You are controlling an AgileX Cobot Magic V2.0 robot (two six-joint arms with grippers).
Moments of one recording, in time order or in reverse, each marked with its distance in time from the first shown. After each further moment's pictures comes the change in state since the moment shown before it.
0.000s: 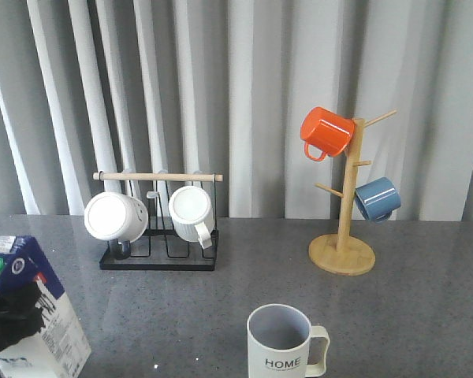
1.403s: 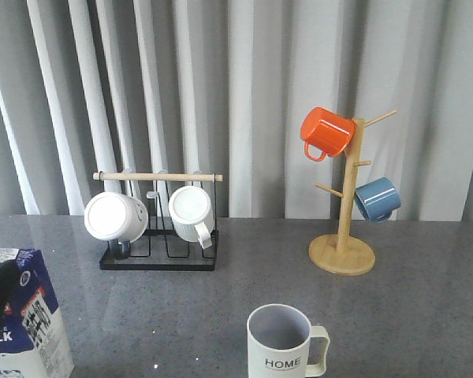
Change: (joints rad) left arm 0.007 -0.272 0.011 0.034 0.144 0.066; right arm 0.000 0.000 0.000 0.000 0.000 0.000
